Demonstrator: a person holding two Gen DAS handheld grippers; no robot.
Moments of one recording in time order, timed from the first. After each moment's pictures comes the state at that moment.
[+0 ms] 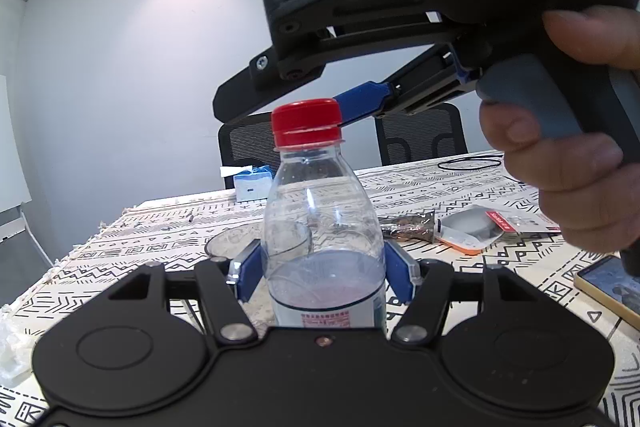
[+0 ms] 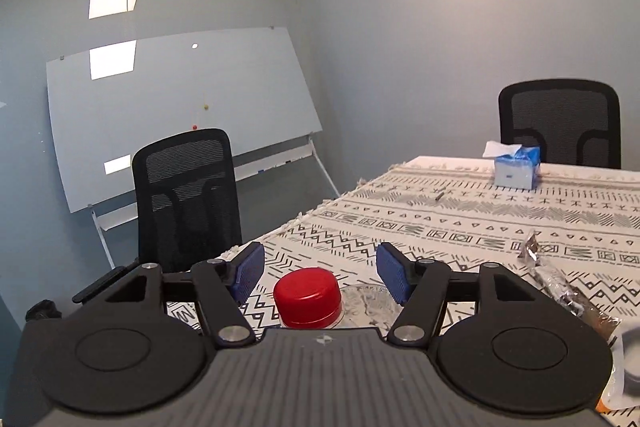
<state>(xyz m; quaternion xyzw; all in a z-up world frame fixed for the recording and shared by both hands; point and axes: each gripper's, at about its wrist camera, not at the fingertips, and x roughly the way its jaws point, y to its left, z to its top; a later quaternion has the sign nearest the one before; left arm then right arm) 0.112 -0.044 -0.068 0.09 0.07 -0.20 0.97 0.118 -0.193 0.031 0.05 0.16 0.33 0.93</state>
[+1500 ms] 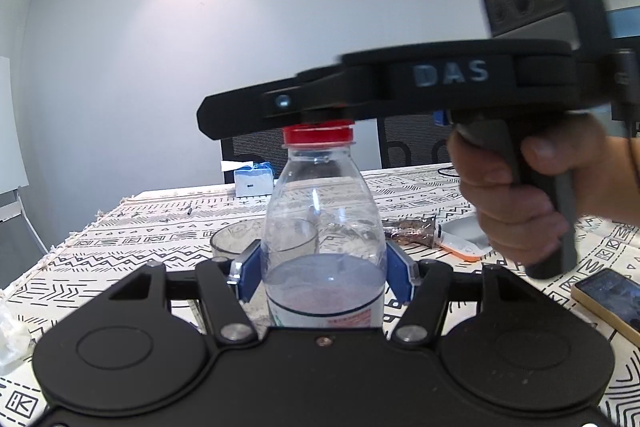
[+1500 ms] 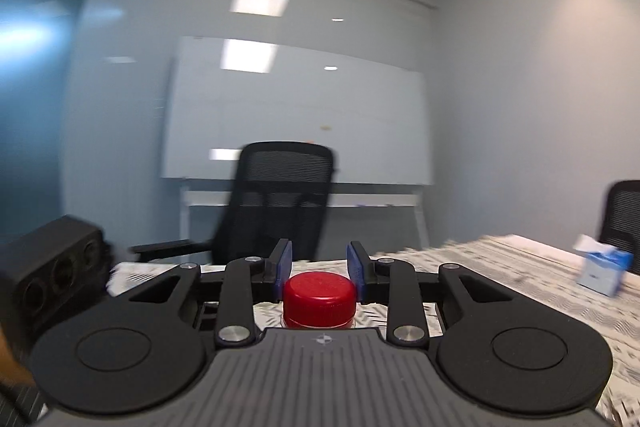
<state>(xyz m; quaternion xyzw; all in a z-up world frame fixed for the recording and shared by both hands) 0.117 -0.015 -0.064 0.06 0.08 -0.22 0.97 0.155 -0.206 0.008 -0.05 0.05 0.56 0.82</state>
